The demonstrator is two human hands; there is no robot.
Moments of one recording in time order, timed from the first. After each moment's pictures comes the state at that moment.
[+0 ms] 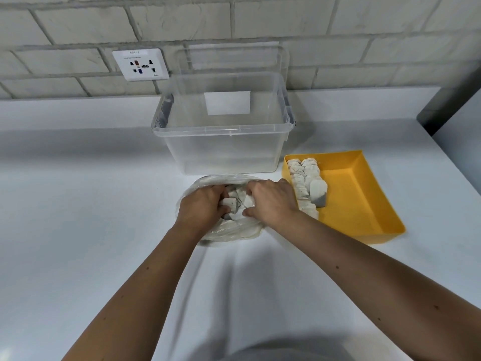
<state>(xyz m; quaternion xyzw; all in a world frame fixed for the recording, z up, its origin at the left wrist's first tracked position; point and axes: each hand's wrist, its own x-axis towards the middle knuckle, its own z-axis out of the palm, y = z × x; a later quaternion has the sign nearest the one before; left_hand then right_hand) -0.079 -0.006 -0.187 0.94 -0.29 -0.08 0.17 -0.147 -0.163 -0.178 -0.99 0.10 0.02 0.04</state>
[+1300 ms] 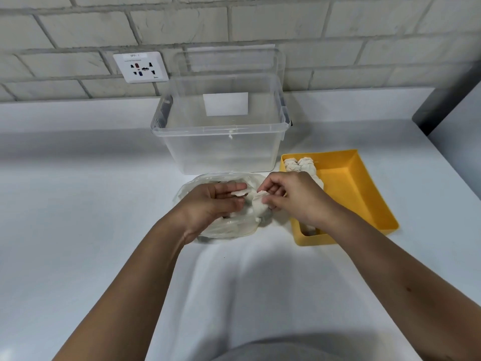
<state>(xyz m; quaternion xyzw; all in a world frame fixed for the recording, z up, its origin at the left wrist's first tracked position) -0.110 0.000 -0.134 0.67 -0.12 -0.42 0.60 -0.199 -0.193 -0.126 -0.91 0.09 -0.02 0.40</state>
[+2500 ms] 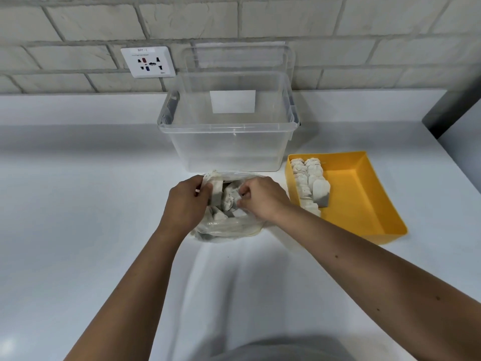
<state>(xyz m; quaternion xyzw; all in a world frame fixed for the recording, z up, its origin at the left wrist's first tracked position) -0.097 0.021 -0.148 0.90 -0.13 -0.09 0.40 -0.139 -0.153 -0.175 -0.95 0.14 0.04 0.28</state>
